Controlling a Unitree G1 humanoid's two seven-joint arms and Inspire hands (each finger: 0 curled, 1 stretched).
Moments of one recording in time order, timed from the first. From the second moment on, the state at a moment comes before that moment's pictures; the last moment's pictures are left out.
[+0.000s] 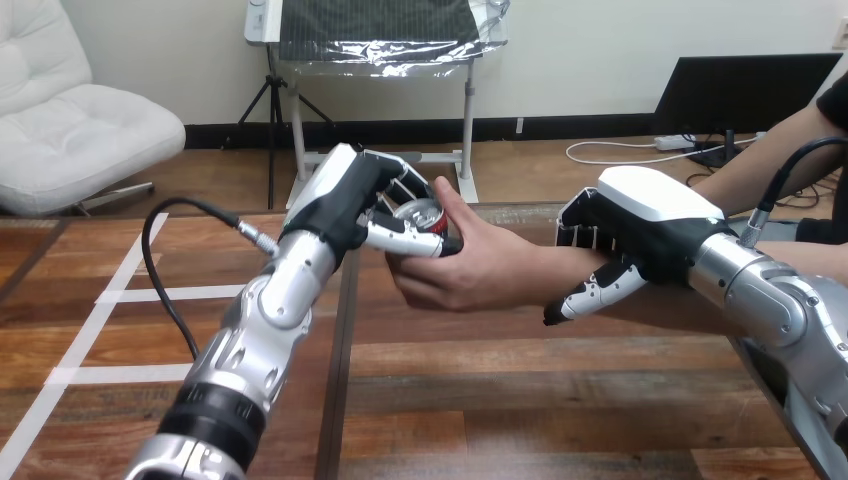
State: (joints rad) left arm -0.69 0.18 -0.18 0.76 0.35 -0.08 -0.04; right arm -0.59 -0.62 0.32 0.59 -0.54 -0.31 0.24
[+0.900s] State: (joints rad) left arm -0.75 0.15 -0.19 0.82 0.36 -0.09 -0.04; right arm -0.59 -0.61 0.31 0.59 -0.54 -0.30 0.24
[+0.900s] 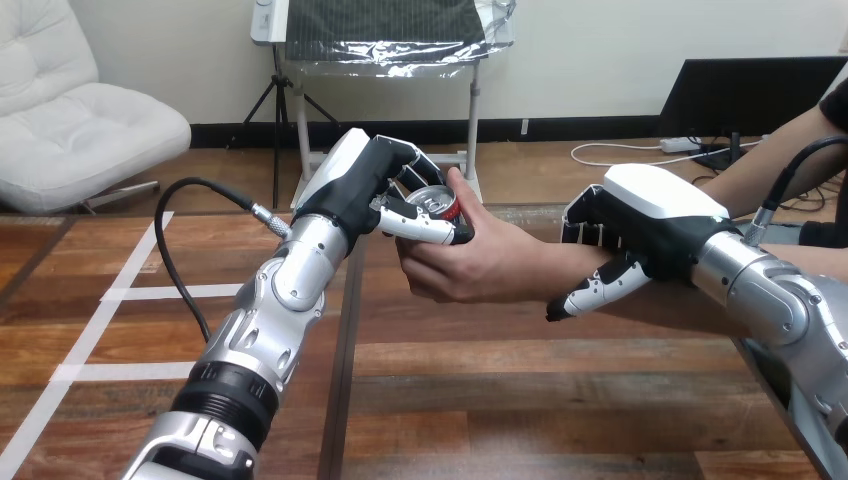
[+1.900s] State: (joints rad) left arm -0.76 0.14 -0.19 0.82 0.36 -0.10 -0.04; right arm -0.58 -0.62 0.30 0.59 -0.54 -0.31 0.24
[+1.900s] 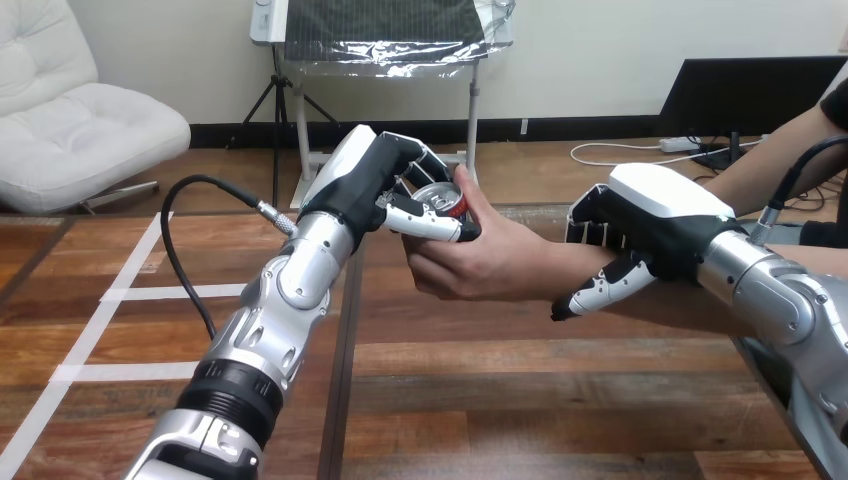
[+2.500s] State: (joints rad) left arm -0.76 0.14 -0.19 0.82 0.36 -0.10 -0.05; right arm -0.58 -0.63 0.30 0.59 -0.52 -0.32 0.25
